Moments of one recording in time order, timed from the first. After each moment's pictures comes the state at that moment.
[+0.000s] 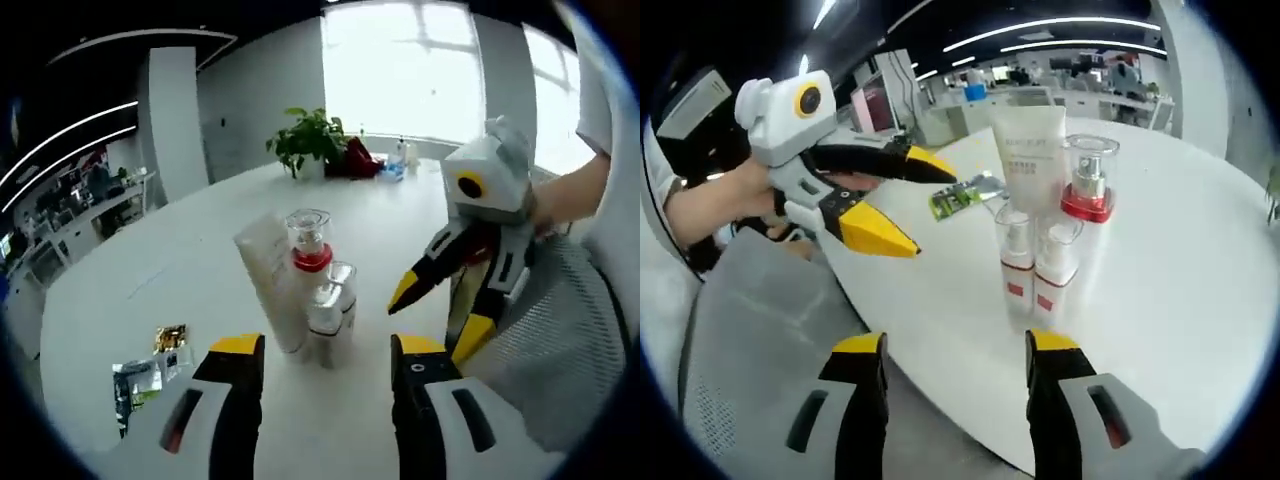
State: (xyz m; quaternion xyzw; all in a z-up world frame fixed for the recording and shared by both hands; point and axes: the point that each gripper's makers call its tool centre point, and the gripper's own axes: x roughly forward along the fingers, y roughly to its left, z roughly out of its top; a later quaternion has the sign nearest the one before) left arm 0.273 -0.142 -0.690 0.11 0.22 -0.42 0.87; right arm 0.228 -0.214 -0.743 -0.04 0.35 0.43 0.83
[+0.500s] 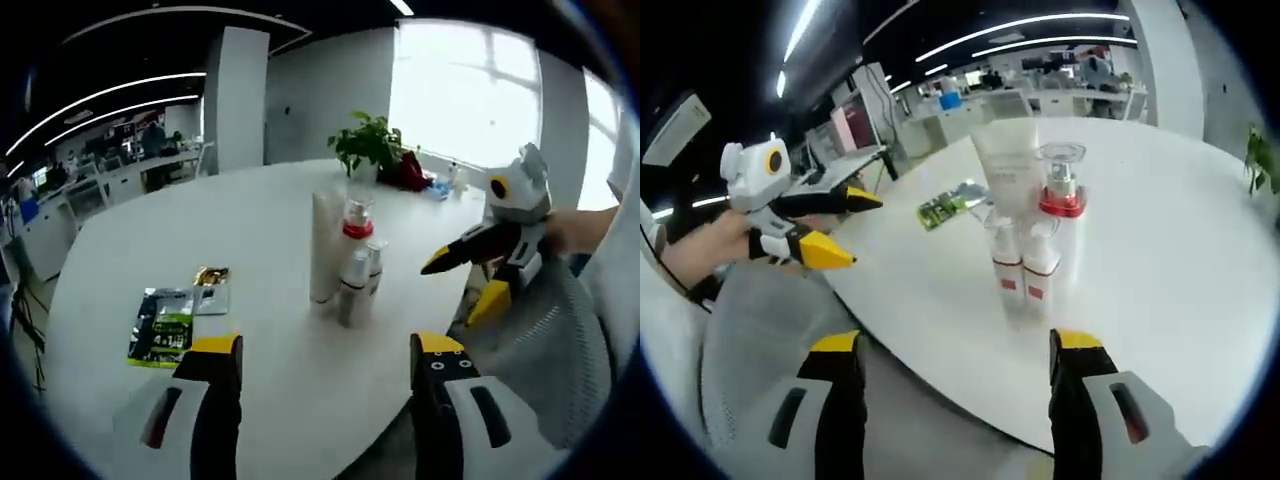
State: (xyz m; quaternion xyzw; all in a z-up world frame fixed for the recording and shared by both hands) left arm 0.230 -0.077 -0.696 0.03 0.26 -0.31 0.91; right arm 0.217 -0.226 -0.727 -0.01 0.34 0.39 0.85
